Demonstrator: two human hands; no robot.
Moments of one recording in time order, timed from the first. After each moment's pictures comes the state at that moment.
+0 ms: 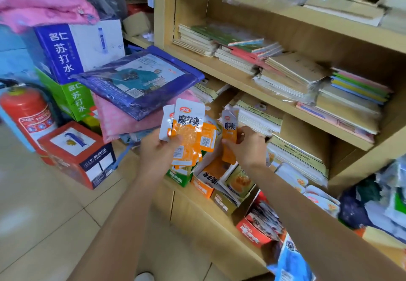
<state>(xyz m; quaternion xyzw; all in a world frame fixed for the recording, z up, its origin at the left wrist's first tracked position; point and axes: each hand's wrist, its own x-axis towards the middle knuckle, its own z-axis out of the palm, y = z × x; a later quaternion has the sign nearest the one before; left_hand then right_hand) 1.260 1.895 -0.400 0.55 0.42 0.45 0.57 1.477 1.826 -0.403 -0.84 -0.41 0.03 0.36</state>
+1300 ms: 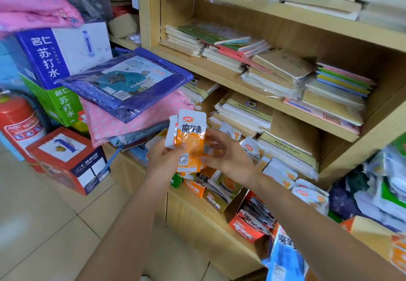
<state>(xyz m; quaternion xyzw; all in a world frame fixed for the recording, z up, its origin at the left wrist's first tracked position) 1.291 1.881 -0.414 0.52 0.44 0.38 0.62 1.451 1.795 -0.390 -0.68 -0.53 0.28 0.42</state>
